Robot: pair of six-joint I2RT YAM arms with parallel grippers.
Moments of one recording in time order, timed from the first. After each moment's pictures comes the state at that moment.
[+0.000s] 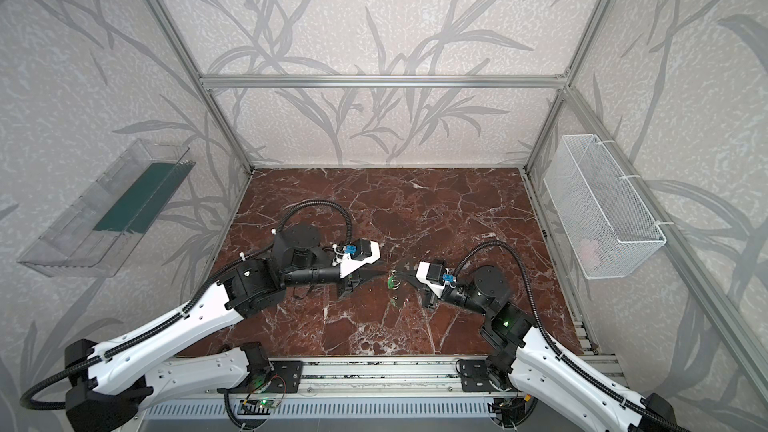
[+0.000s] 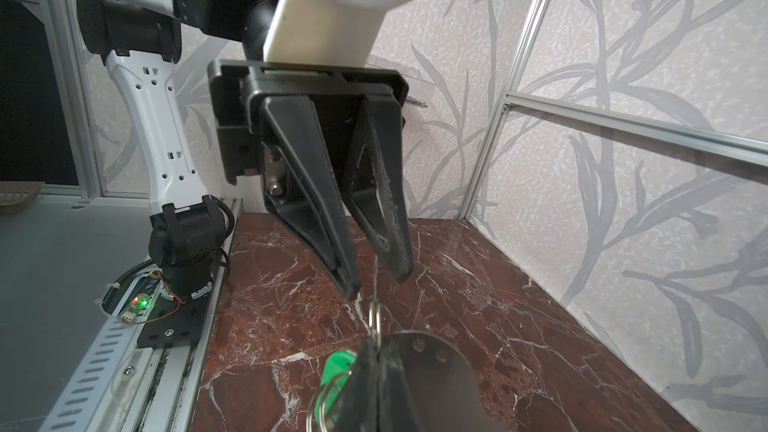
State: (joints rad) left arm -0.92 1.06 1.02 -0.37 0.39 0.31; right arm 0.75 0.64 0.41 0.31 -0.51 -0.16
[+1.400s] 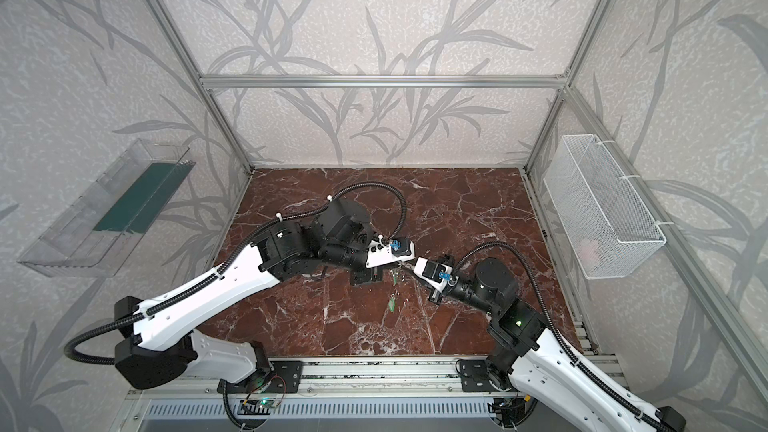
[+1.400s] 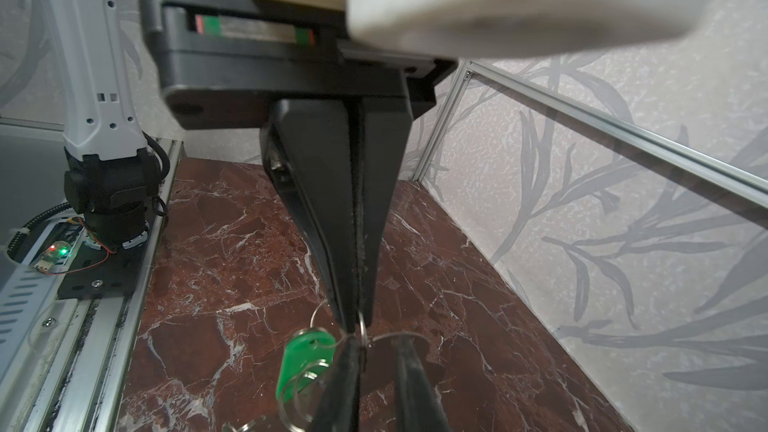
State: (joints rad) left arm -1.01 1.40 1.54 -0.93 0.24 0.51; right arm 0.75 0.60 0.55 -0.01 -0.38 -0.35
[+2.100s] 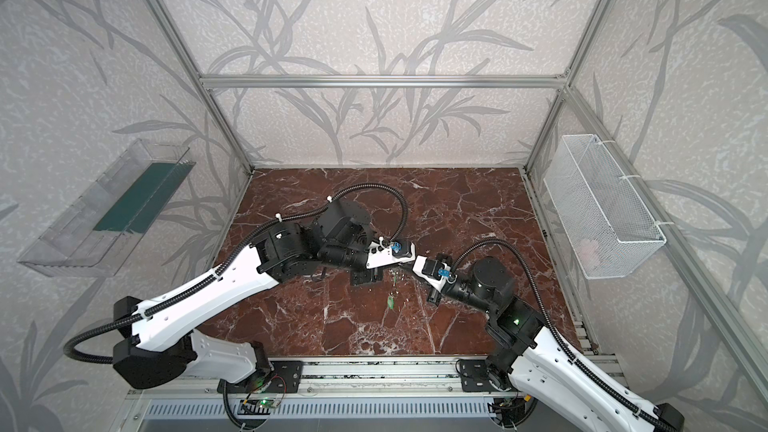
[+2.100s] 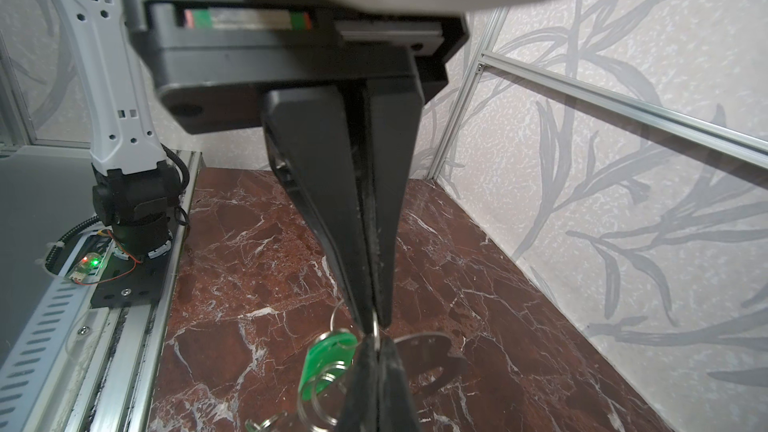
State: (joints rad) left arm -1.02 1.39 1.53 -0.90 0.20 0.52; right arm 0.75 0.62 0.54 0.02 -0.39 -0.30
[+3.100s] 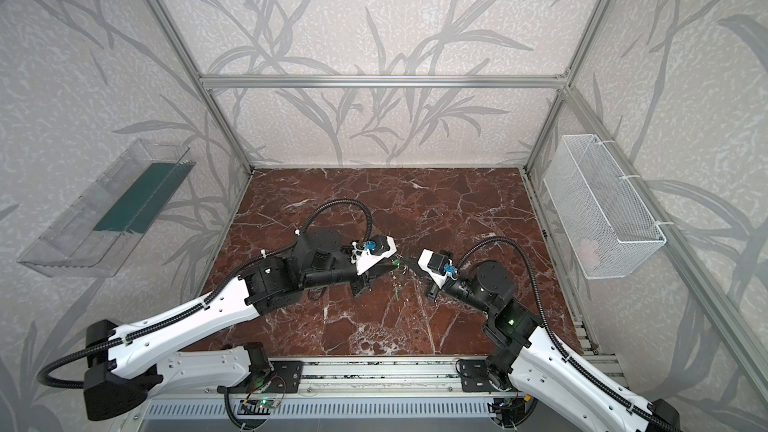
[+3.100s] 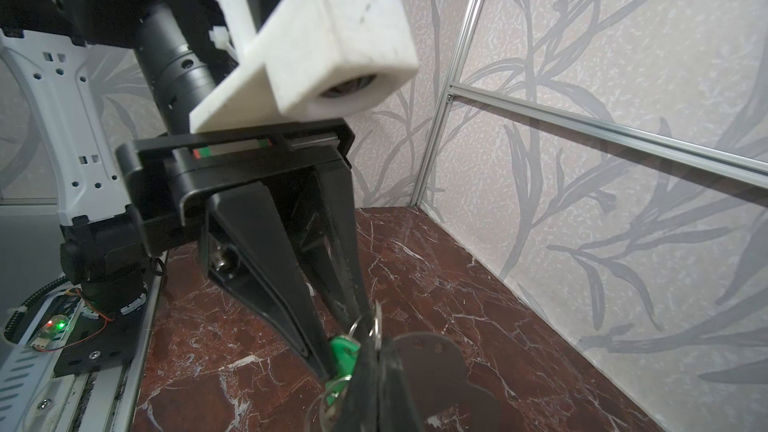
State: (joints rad) left arm -1.00 1.14 1.05 -0.34 0.17 0.21; right arm 0.75 0.63 0.49 0.21 -0.36 -0.20
